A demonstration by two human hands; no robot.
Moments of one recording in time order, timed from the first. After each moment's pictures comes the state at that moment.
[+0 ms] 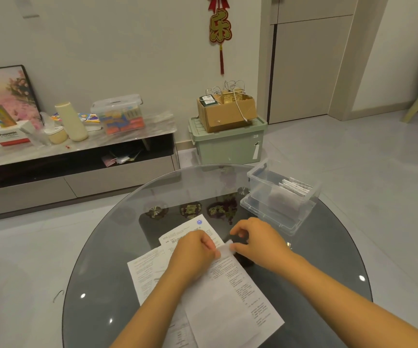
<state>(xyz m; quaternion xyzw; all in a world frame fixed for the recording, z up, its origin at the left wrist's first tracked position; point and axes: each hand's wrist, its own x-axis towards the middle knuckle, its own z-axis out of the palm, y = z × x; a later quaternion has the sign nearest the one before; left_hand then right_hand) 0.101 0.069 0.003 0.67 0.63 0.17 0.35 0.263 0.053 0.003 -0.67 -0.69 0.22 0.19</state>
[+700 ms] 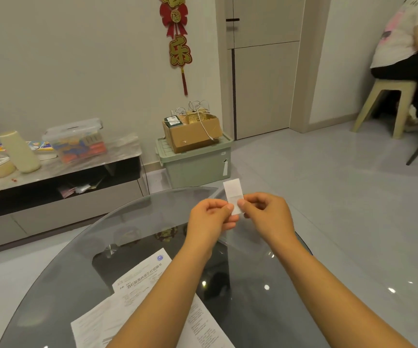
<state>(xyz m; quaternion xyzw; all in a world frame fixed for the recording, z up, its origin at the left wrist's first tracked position) 0.220 0.111 0.062 0.52 0.47 0.41 0.58 0.338 0.075 0.055 -0.68 -0.43 0.23 0.55</state>
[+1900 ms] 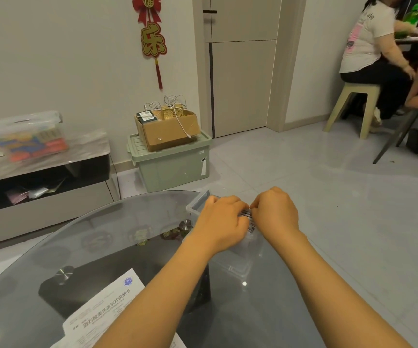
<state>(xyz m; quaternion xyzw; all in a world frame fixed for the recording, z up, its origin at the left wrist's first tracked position) 0.282 0.173 0.027 0.93 0.29 0.17 0.13 0.395 0.120 0.041 -0.86 -0.47 0.01 0.20</state>
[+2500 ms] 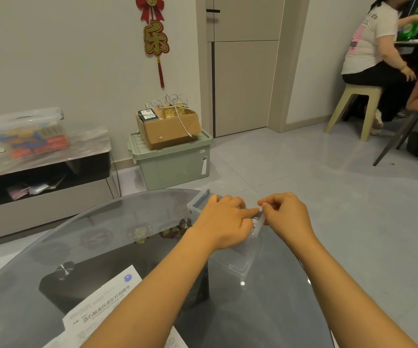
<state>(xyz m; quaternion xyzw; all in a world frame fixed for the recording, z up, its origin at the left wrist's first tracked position) 0.282 0.171 0.037 0.96 0.27 0.06 0.07 0.412 0.101 0.032 -0.78 -0.43 0.12 0.44</state>
